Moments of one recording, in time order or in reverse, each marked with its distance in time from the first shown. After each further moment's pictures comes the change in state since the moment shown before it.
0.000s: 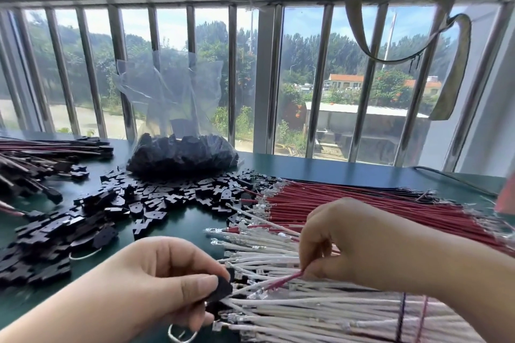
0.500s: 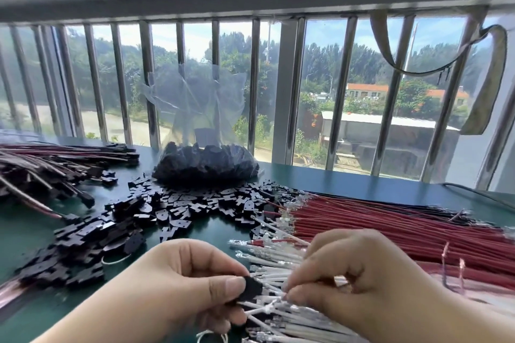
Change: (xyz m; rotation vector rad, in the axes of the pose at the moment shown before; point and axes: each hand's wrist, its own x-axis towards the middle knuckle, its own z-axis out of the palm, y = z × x) left_hand 0.002 0.003 -0.004 -0.138 -0.027 0.025; right_hand -0.001 -0.029 0.019 0.414 0.198 -0.181
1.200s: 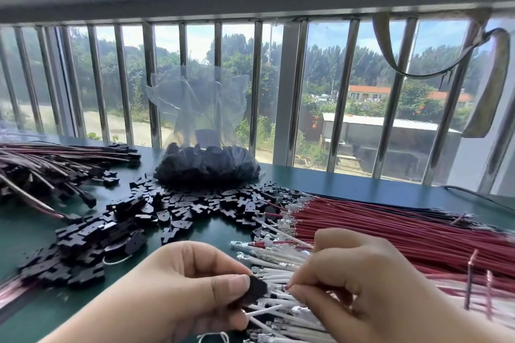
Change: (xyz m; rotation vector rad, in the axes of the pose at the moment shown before) left_hand 0.000 -0.003 0.002 -0.078 0.033 -0.021; right_hand -0.003 -0.012 0.005 -0.293 0.103 -0.067
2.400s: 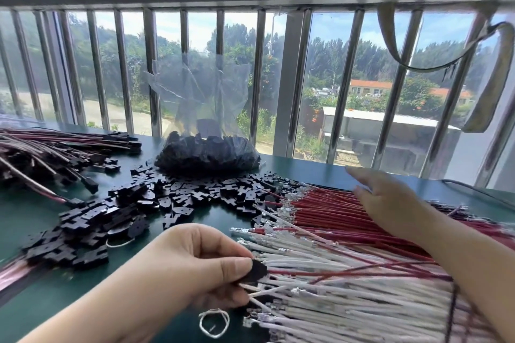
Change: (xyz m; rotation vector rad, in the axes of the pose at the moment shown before) left_hand 0.004 -0.001 0.006 0.168 0.078 0.047; right_hand 0.030 0.115 -0.018 -0.117 0.056 0.565
